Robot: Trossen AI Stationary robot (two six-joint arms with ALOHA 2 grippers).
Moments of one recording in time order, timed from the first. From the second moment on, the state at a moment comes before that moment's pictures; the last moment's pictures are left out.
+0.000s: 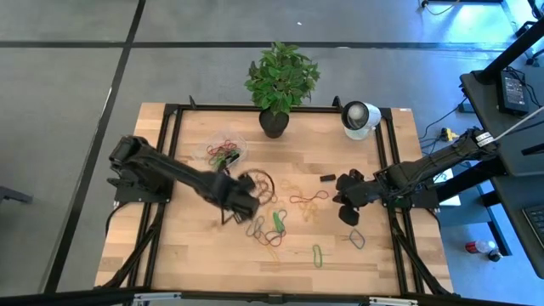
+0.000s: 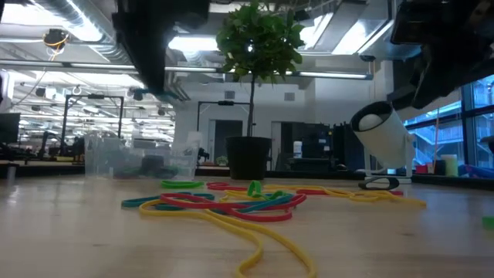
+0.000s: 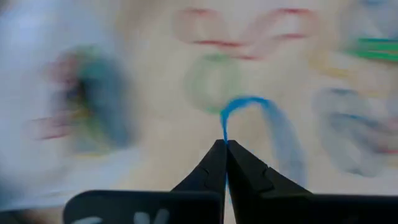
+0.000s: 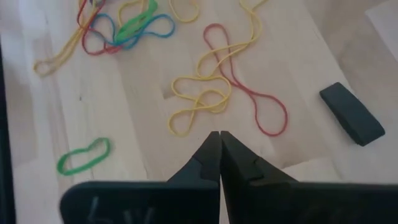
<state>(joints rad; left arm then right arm) -0.30 1.70 1.39 -1.19 -0.38 -0.87 0.39 1.04 0.68 -0.62 0.22 0.73</state>
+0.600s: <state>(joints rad) 0.29 1.31 0.87 -0.91 -0.29 -0.40 0.39 1.05 0.68 -0.48 0.35 0.98</state>
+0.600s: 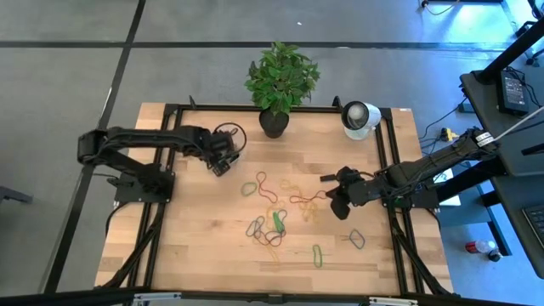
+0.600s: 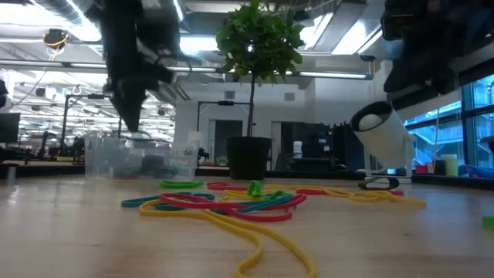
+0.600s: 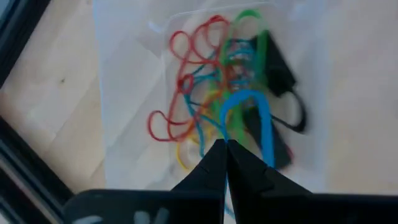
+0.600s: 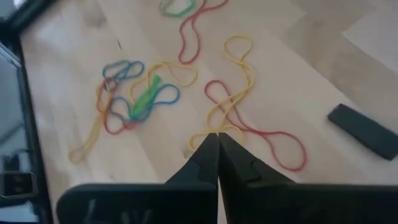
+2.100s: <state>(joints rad) 0.21 1.11 0.80 -0.48 -0.03 -0.47 0.38 1.05 0.68 -0.73 0.45 1.10</state>
